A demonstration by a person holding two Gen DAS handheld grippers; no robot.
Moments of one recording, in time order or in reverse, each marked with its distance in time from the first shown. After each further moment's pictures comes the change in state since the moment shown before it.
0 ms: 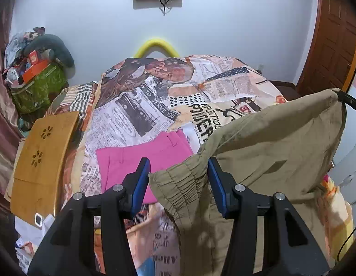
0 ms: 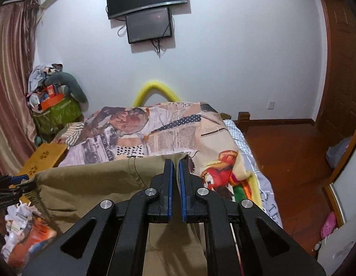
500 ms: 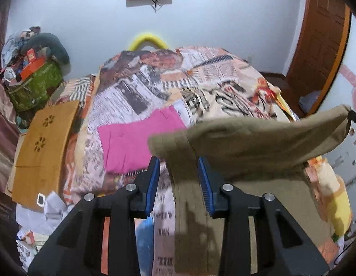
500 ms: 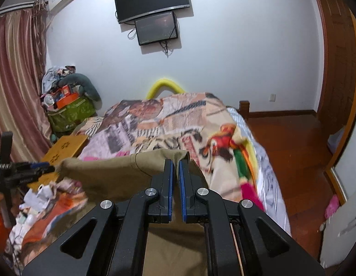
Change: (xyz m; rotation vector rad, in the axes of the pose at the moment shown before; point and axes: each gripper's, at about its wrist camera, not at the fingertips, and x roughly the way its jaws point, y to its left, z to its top) left arm -0.060 -0.003 -0.066 0.044 0.034 -0.041; right arm -0.093 0.017 -0.076 0.041 0.017 0.062
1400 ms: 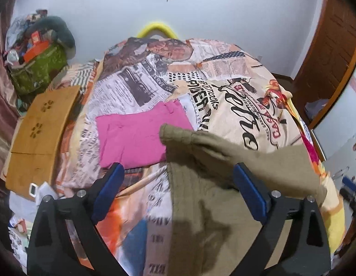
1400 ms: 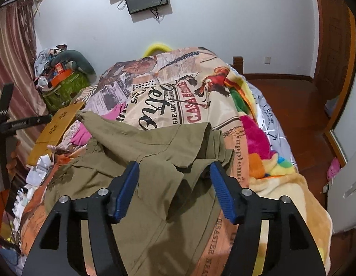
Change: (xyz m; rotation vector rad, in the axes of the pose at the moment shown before) left arm 0.044 0.008 0.025 -0.111 0.059 0.010; right arm 0.015 -0.007 -0.083 0.071 0.183 -0.025
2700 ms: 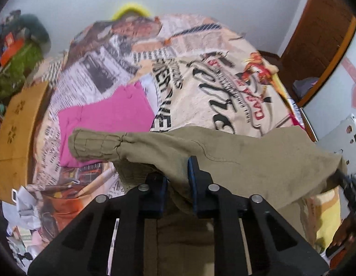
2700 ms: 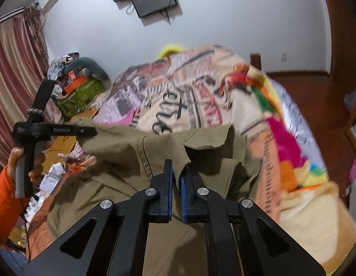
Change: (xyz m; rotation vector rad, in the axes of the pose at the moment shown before) left arm 0.035 -0.067 -0.005 0.095 0.101 -0.074; right arm 0.014 0.001 0.008 0.008 -0.066 0.111
